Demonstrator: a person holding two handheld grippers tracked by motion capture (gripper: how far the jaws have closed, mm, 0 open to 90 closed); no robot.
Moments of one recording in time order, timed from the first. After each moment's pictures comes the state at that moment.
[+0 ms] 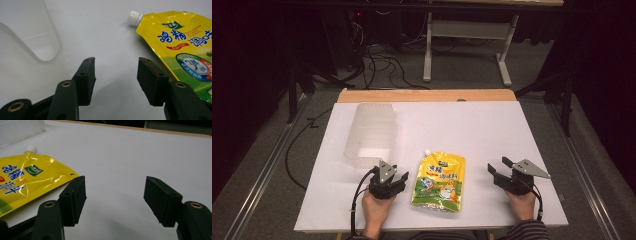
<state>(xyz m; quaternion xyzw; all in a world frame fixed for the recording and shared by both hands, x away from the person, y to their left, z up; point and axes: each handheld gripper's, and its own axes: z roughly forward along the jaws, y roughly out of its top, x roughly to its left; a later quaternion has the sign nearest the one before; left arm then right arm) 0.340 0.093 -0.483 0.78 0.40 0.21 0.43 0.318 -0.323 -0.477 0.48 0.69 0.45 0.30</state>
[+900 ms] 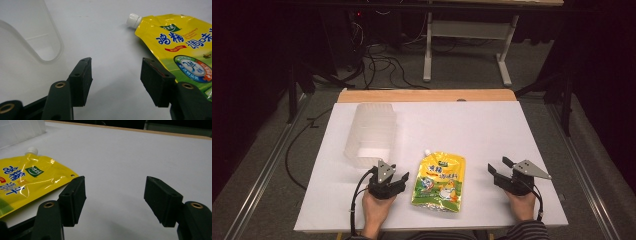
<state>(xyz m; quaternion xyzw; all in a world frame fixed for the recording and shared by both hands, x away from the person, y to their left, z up) 0.339 0.094 -0.483 0.78 0.40 0.21 0.43 0.317 -0.324 -0.477 0.48 0.69 0.45 0.30</state>
